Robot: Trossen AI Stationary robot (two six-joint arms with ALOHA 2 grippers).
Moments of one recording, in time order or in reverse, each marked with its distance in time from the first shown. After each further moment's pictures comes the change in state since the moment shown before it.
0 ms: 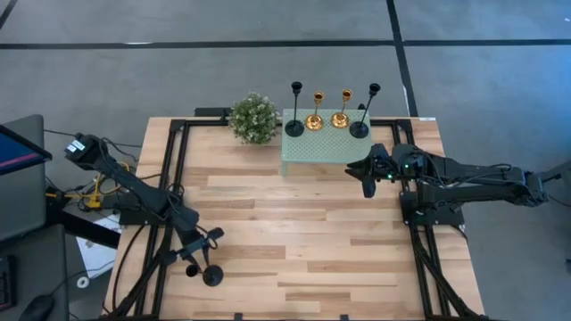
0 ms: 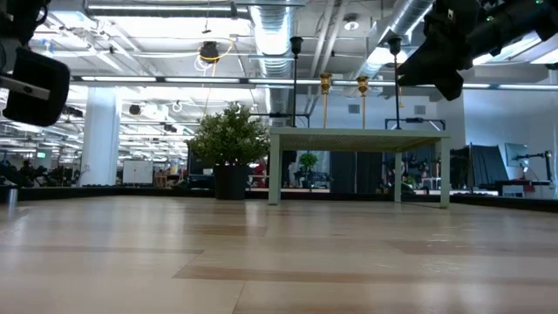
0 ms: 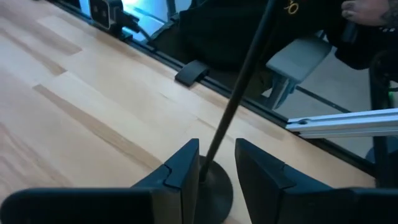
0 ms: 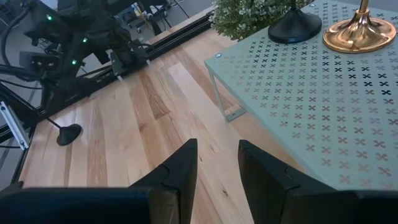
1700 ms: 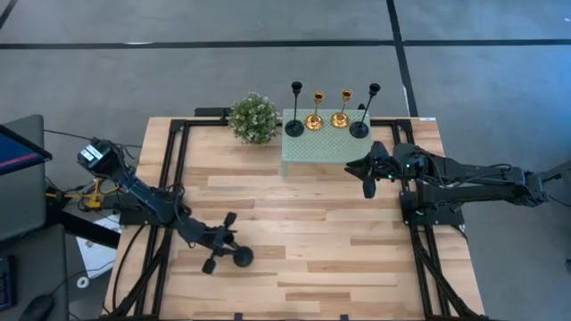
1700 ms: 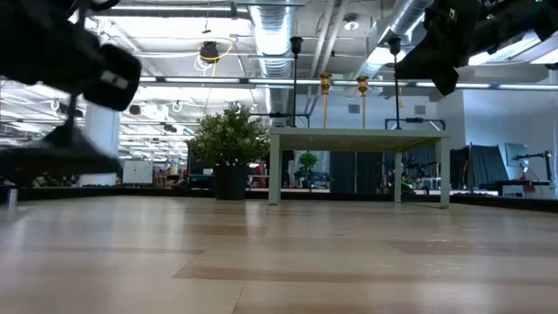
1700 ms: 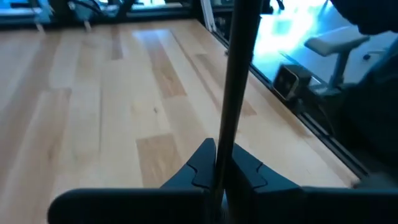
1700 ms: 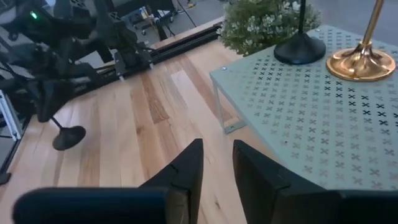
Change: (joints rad) left arm -0.076 0.342 0.117 0.407 -0.744 -0.236; right arm 0.001 -0.001 0.000 0.040 0.000 -0.105
